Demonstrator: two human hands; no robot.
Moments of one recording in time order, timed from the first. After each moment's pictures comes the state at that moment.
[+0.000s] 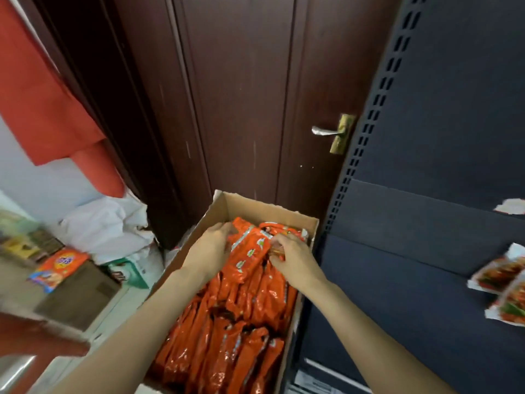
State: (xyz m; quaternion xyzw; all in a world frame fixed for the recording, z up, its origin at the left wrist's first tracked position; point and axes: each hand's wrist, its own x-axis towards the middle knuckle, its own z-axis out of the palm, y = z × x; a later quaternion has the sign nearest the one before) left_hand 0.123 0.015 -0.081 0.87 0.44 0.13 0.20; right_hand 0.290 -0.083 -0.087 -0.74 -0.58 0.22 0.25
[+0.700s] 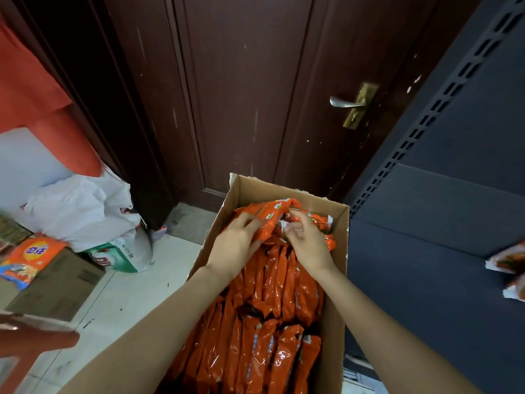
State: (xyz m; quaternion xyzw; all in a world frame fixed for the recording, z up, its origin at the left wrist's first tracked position) left_hand 0.099 0.067 -0.146 0.90 0.34 0.16 0.21; right_hand 0.246 -0.018 -0.135 -0.78 -0.41 0.27 0.38
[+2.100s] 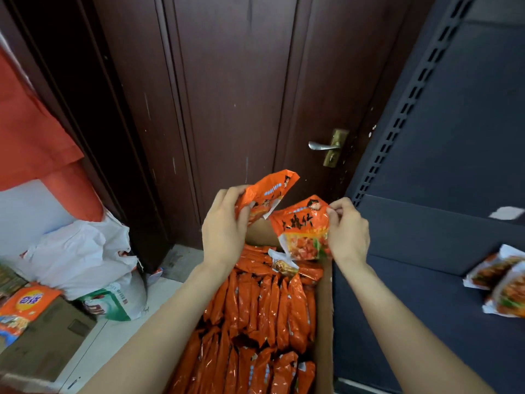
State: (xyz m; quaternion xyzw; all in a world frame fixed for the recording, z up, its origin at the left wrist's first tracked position) left_hand 0.108 0.063 -0.026 0.77 0.38 0.44 0.25; right_hand 0.286 -0.034 -0.036 -0.86 -0.32 -0.04 0.38
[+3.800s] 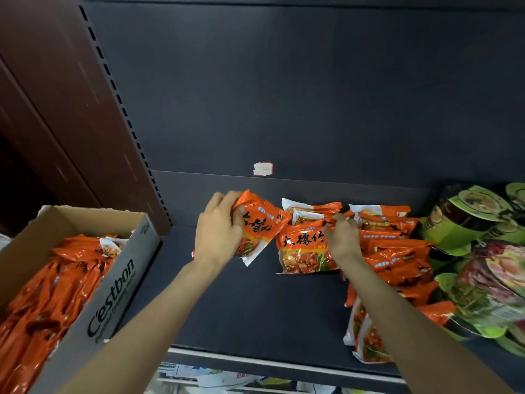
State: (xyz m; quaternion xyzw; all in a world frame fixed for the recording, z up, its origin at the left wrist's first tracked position) left_hand 0.438 -0.260 -0.016 0.84 0.34 0.34 0.25; right_hand 0.629 -0.382 -0.066 -0.91 -0.23 0.10 0.34
